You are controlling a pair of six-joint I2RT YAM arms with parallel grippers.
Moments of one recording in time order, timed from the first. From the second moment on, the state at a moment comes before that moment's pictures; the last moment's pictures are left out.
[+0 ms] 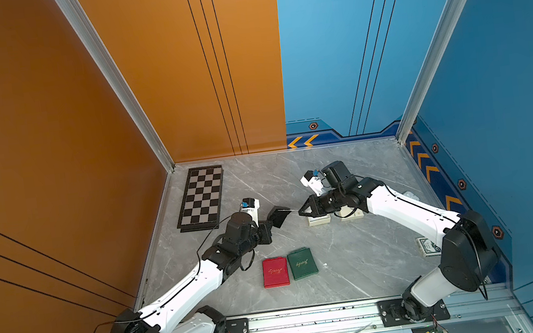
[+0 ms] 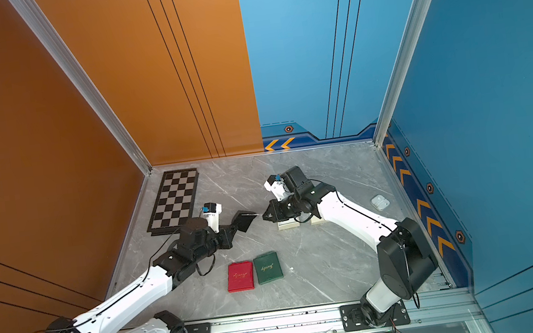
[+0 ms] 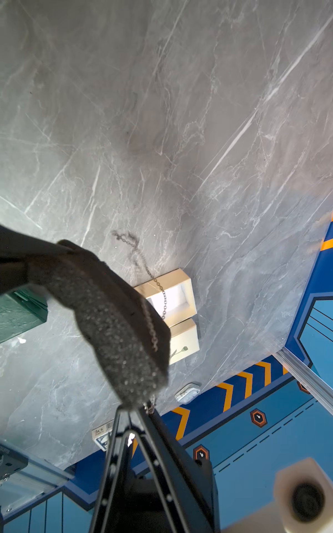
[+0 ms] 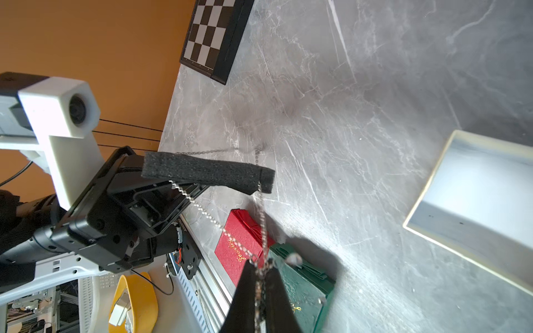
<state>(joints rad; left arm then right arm) -0.57 1.09 0.57 -0.02 0.08 -0.54 0.57 1.55 1.20 -0.53 -0.58 0.43</state>
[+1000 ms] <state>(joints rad) -0.72 1.19 0.64 -0.08 0.21 -0.42 0.48 1.62 1.37 -0.46 -0.49 0.47</state>
